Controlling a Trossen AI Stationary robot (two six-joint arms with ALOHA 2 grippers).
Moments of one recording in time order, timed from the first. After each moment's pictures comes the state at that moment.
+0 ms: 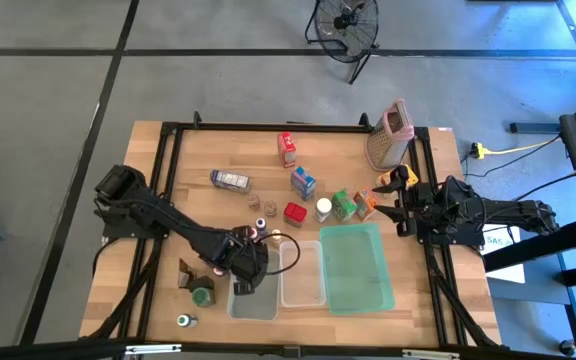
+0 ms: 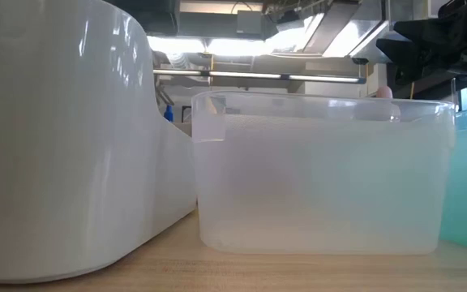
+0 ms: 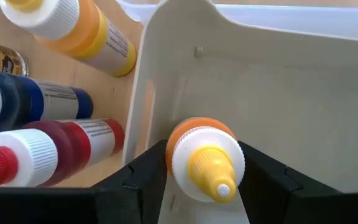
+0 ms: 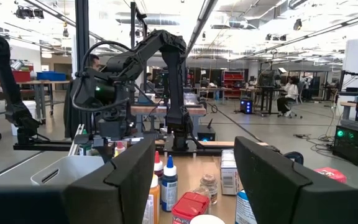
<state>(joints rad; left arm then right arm) -0.47 1.73 1.18 -0.72 -0.25 -0.57 -0.04 0.12 0.01 0.34 -0.09 0.01</state>
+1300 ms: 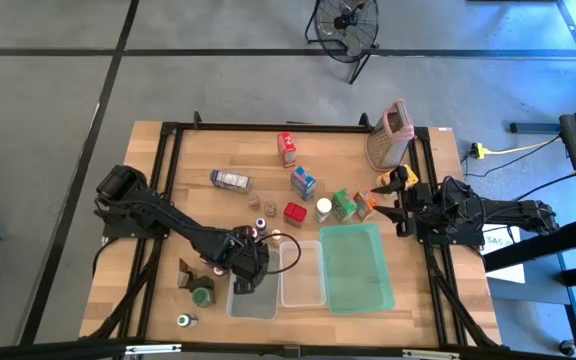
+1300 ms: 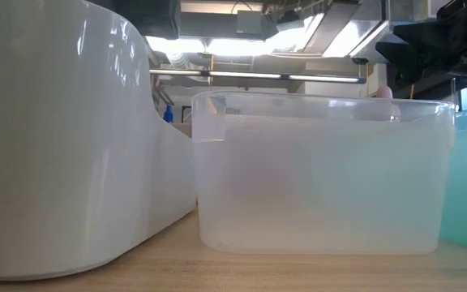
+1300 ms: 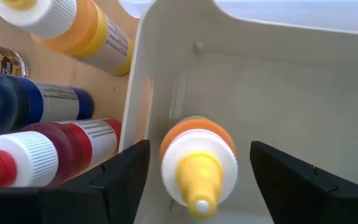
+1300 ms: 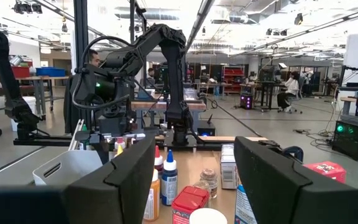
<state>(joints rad) -0.46 1.73 1.18 -0.72 -0.24 -0.54 -0.04 0.12 0.01 0.32 -0.09 0.01</state>
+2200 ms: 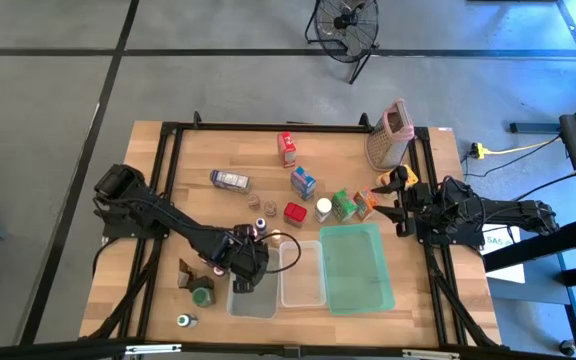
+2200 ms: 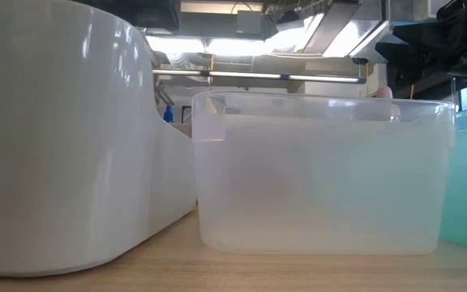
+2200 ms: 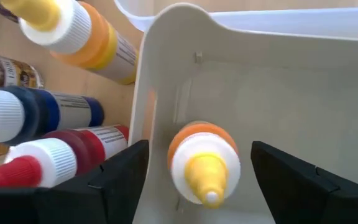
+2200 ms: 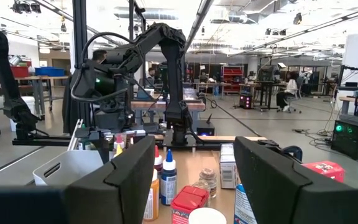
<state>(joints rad) -0.46 1.71 1.18 -0.73 -0.27 -0.51 -0.04 0.12 0.01 0.31 -0.09 0.01</state>
